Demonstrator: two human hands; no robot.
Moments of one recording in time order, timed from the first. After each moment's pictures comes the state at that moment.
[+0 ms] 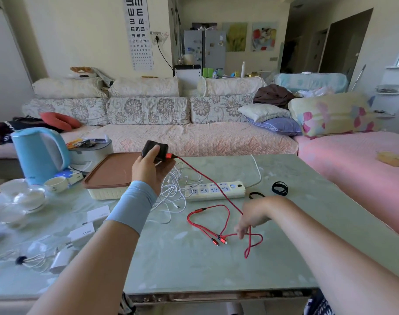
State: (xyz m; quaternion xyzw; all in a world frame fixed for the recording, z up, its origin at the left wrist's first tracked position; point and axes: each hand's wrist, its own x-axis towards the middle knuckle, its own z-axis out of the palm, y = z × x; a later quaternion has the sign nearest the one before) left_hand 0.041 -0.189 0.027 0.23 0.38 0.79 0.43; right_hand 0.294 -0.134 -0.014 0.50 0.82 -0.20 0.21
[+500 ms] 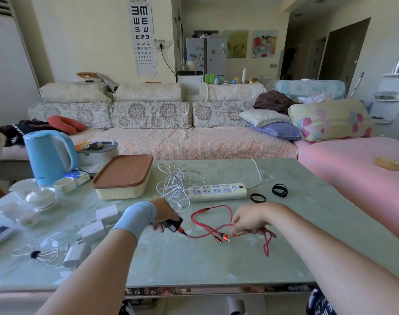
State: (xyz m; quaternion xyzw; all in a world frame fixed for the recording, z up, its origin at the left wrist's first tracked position) left_hand 0.017 -0.213 -0.032 0.55 0.78 0.05 0.29; right_hand 0.287 -0.135 -0.043 0.48 0.81 -0.31 0.14
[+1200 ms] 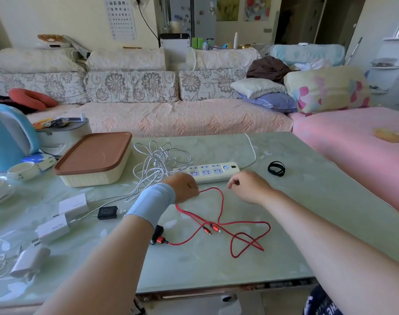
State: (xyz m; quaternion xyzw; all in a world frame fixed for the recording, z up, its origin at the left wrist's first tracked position) left_hand 0.081 -0.131 -0.057 0.68 0.71 0.06 0.16; right_hand 0.295 -0.065 -0.085 0.54 0.81 -0.16 -0.14
